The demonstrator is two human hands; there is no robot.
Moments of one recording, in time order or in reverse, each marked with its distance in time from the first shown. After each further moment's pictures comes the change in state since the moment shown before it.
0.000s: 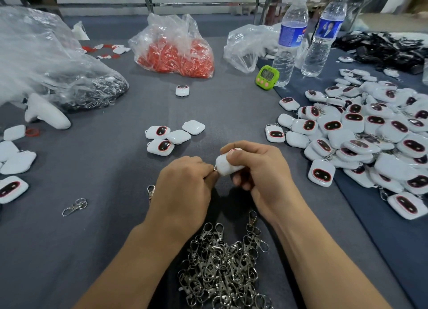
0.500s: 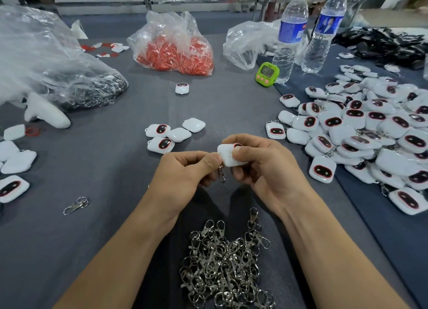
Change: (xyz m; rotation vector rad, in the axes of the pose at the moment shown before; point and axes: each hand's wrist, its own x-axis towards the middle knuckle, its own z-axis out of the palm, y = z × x) left_hand 0.010 -0.006 -0.004 -1.033 -0.183 -0.564; right_hand 0.001 -0.008 -0.007 0.132 -0.146 0.067
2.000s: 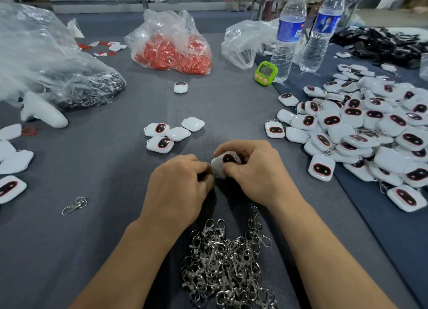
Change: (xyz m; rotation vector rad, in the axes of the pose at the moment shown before) left_hand -0.009 -0.005 -0.003 1.037 0.135 0.378; right_hand 0.003 0.013 0.001 -0.867 0.183 -0.255
